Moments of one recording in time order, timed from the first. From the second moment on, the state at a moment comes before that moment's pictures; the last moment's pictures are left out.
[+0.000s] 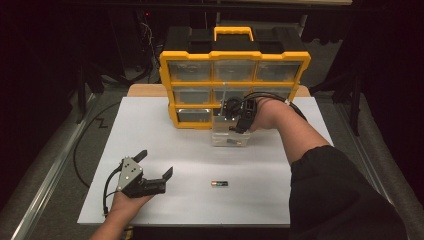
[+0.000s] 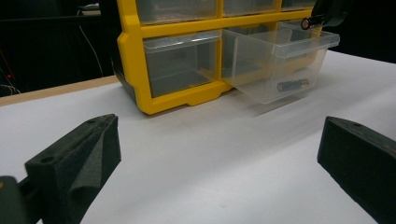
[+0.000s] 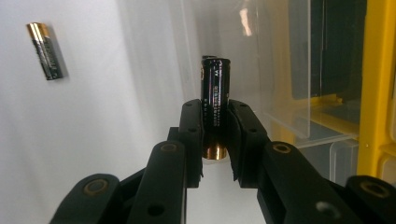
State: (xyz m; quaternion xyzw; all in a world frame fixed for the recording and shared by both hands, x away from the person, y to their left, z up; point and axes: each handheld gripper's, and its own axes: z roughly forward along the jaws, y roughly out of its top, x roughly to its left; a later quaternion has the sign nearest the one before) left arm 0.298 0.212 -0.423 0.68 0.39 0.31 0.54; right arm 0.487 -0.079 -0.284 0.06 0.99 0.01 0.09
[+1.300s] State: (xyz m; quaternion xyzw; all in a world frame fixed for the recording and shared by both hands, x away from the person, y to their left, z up) left arm 0.299 0.211 -0.423 0.68 0.38 0.31 0.54; right arm 0.499 -0.081 -0.283 0.09 0.99 0.02 0.09
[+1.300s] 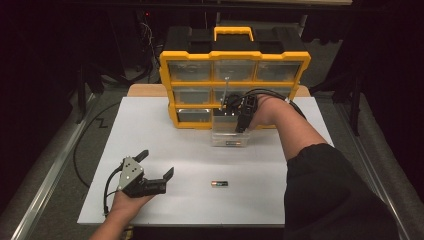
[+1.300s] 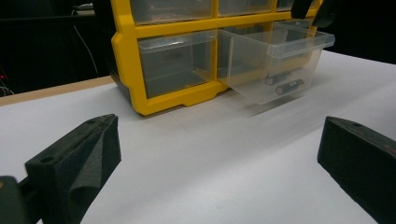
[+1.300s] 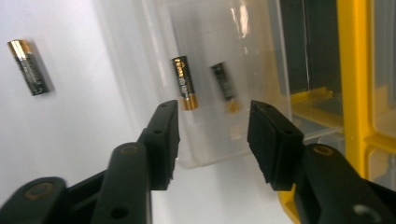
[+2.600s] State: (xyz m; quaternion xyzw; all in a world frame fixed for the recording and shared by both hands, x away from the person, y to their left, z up) left arm 0.299 0.210 -0.423 0.68 0.38 0.31 0.54; right arm 0.421 -0.085 -0.316 0.07 0.99 0.02 0.08
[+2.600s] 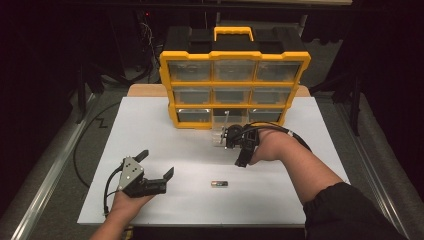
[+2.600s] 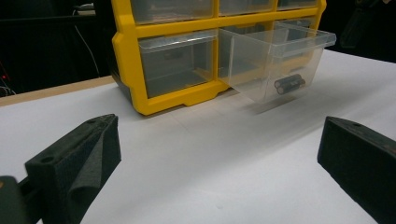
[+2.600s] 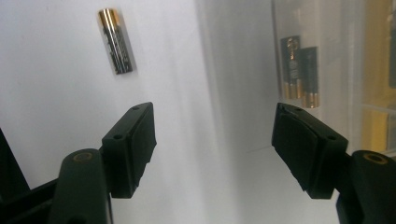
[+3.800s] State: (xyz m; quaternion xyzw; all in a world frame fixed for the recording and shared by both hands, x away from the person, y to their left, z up) left arm 0.299 0.210 -0.423 0.68 0.38 0.31 0.54; right arm 0.388 -0.095 -0.374 0.07 1.00 0.02 0.05
